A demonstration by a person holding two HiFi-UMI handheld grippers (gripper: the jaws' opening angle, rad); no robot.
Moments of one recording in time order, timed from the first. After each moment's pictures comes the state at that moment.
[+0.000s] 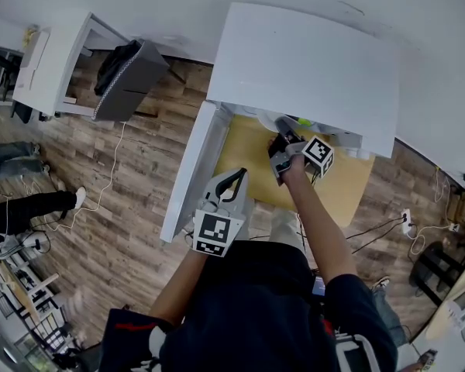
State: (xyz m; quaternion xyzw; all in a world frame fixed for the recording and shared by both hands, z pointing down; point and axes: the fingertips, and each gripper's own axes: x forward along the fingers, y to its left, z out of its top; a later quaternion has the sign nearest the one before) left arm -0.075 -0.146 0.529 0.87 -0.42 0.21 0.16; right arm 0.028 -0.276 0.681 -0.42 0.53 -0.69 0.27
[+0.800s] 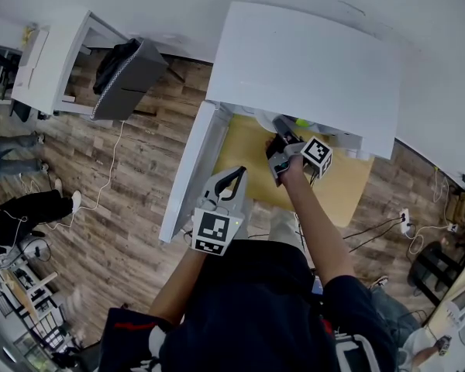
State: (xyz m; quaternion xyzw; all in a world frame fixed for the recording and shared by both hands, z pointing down) left arm -0.073 -0.152 0.528 0.87 -0.42 0.21 0.16; right arm 0.024 -0.274 0.679 -0.41 0.52 -0.70 0.27
